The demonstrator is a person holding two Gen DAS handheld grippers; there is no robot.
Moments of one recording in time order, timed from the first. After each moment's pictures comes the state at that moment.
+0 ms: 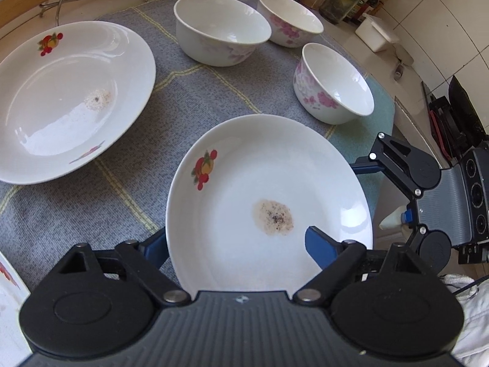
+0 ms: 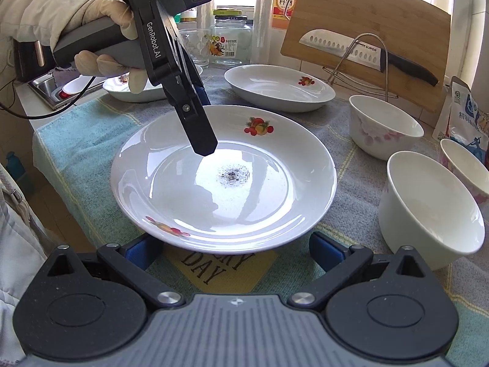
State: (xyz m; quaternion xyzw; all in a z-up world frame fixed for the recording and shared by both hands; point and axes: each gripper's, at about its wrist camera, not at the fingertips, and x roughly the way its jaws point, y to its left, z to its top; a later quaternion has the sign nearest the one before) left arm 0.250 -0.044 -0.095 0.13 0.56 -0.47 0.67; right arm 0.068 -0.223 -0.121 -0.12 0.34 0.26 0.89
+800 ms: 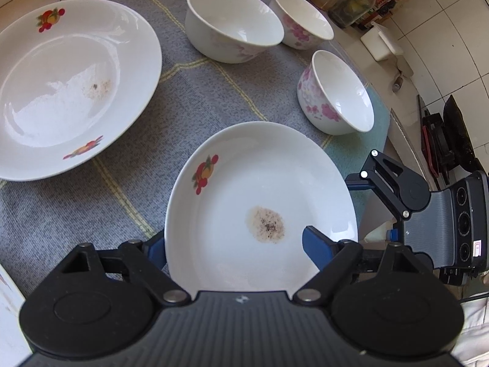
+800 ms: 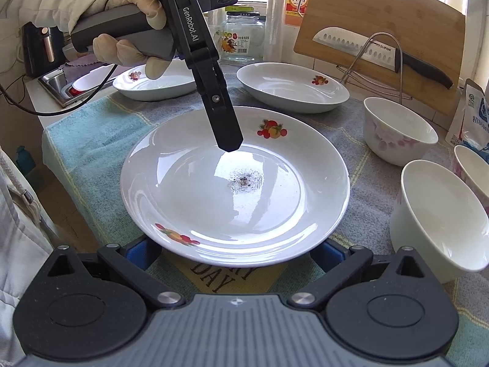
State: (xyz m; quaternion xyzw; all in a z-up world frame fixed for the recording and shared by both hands) left arm 0.269 -0.051 -0.096 0.08 0.61 -0.46 0.64; right arm 0.075 -0.218 -0.117 -0.12 0.36 0.28 0.88
